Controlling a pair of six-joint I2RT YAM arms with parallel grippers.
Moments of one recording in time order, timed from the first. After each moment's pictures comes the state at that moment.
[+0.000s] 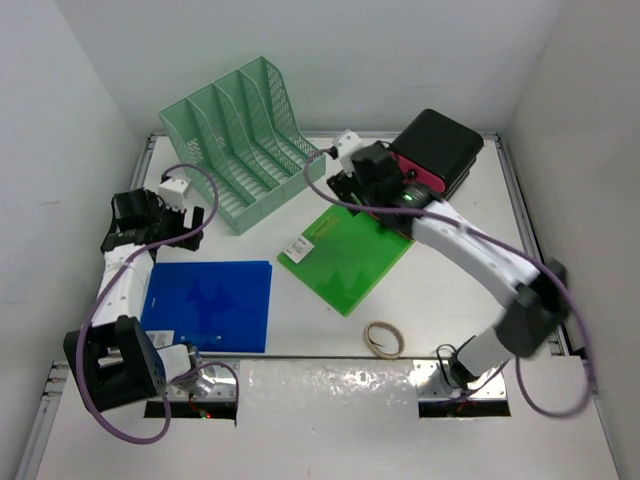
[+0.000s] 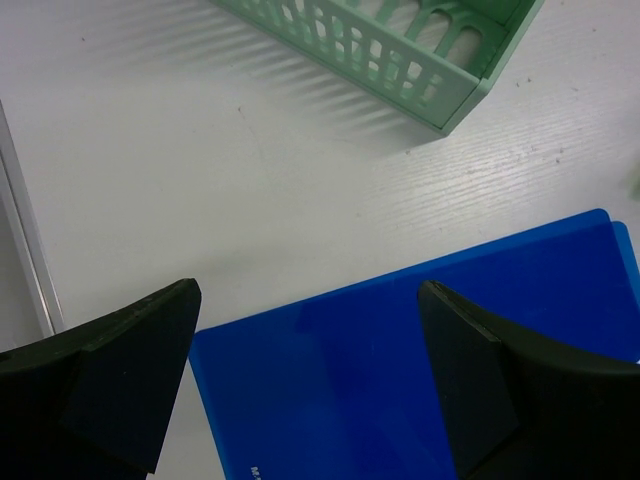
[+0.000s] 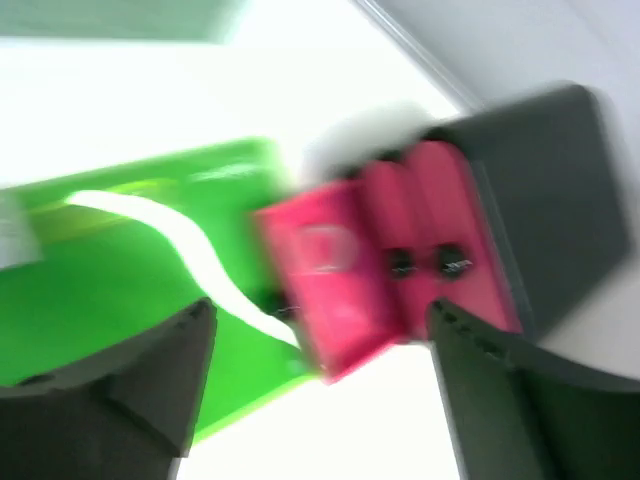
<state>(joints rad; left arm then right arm) 0.29 1.19 0.82 -0.40 0.36 0.44 0.65 1.61 1.37 -0.40 0.51 -0.31</state>
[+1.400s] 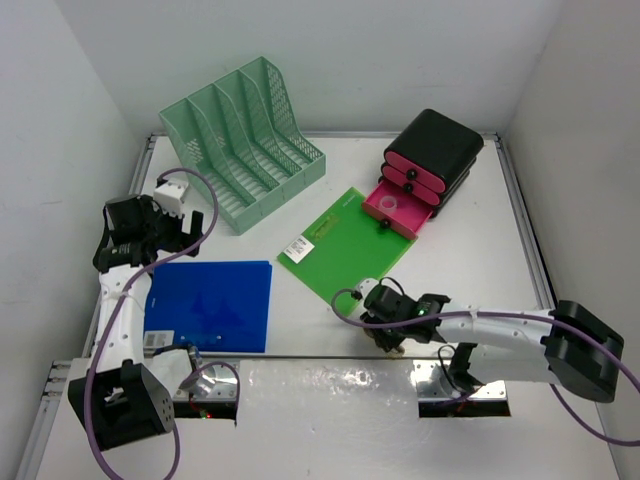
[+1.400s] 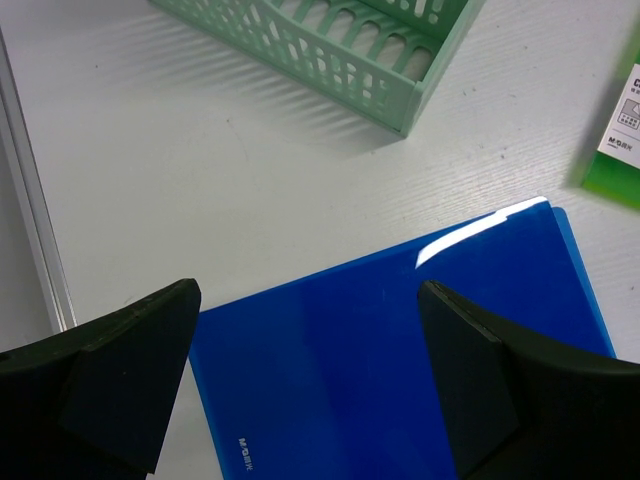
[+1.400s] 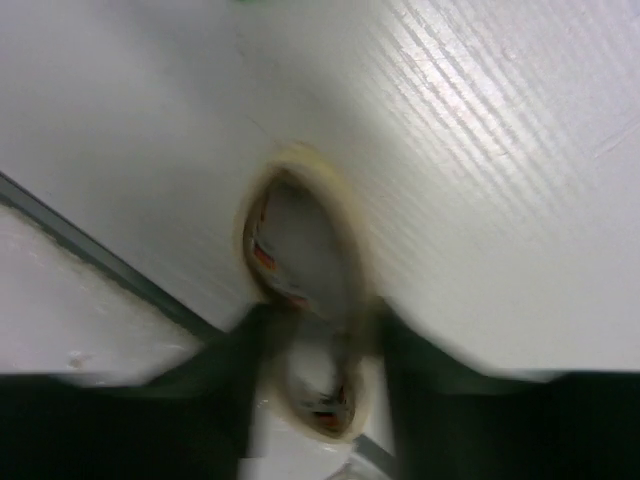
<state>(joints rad) 0.28 0.99 0.81 -0.51 0.40 0.43 1.03 1.14 0.40 -0.43 0.09 0.28</state>
